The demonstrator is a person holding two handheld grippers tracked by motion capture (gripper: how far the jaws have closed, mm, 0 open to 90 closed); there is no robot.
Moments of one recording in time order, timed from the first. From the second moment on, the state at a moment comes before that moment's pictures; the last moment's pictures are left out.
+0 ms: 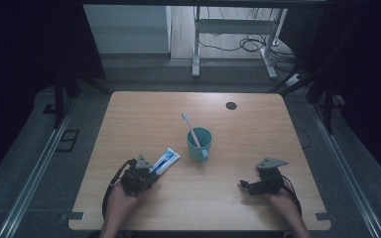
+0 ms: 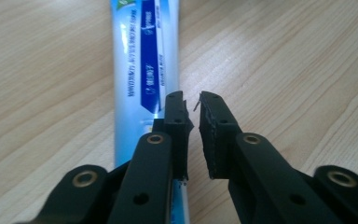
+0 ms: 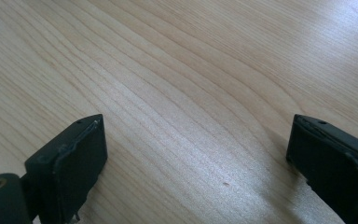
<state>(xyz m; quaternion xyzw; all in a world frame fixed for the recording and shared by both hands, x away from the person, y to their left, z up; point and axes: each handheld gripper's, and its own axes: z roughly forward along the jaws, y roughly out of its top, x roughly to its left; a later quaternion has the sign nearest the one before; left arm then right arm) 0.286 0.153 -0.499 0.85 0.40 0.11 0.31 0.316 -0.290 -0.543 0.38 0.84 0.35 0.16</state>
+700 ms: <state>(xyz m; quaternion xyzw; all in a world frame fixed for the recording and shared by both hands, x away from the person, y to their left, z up) 0.325 0.152 -0.496 0.86 0.44 0.06 0.23 0.316 -0.289 -0.543 0.38 0.84 0.35 0.16</state>
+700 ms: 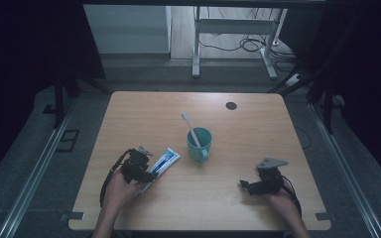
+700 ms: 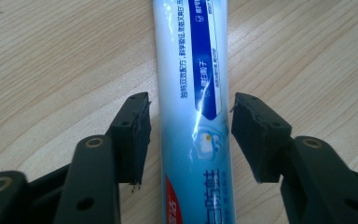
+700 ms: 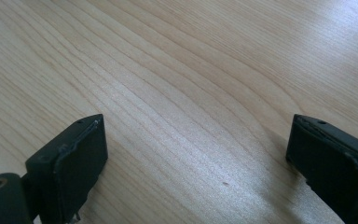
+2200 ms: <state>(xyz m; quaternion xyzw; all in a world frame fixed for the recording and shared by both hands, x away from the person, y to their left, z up) 0.384 0.097 -0.502 0.91 0.42 -0.02 0.02 0.316 -0.290 -0.543 0.38 0.84 0.35 0.16</state>
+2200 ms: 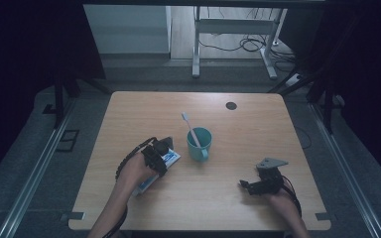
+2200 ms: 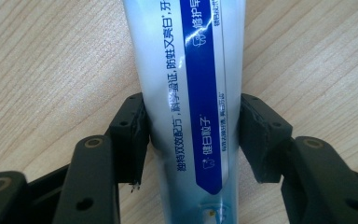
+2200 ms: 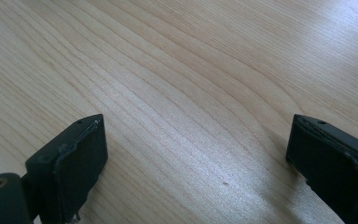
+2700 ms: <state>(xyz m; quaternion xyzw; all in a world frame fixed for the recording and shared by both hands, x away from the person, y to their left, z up) 0.378 0.105 -0.494 0.91 0.41 -0.01 0.06 0.316 -0.290 -0.543 0.38 0.84 0.35 0.16</state>
